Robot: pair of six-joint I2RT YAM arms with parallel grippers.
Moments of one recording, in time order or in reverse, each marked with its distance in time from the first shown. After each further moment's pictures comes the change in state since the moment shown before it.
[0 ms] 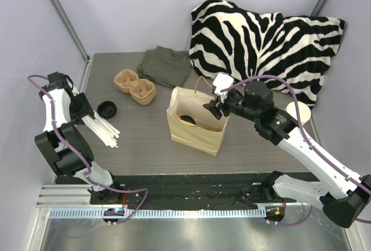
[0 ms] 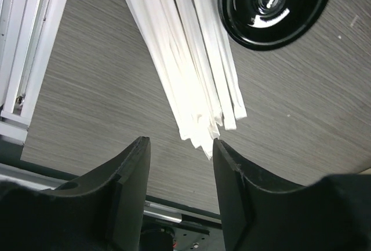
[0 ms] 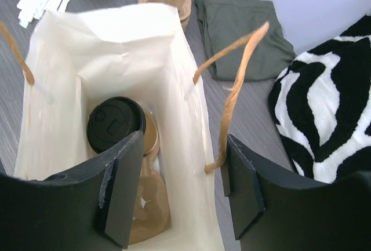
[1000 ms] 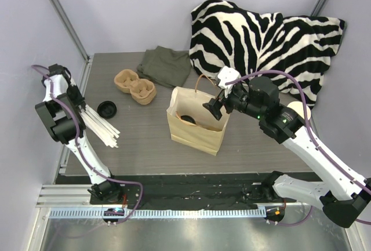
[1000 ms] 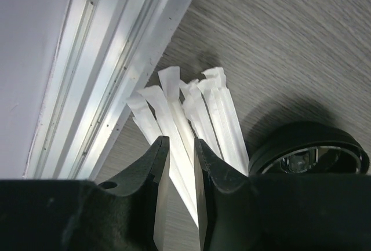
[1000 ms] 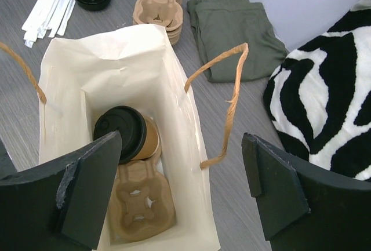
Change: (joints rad) left arm 0.042 0.540 0.399 0.106 -0.054 0.068; right arm 0.000 0.000 0.109 -0.088 0.035 0.066
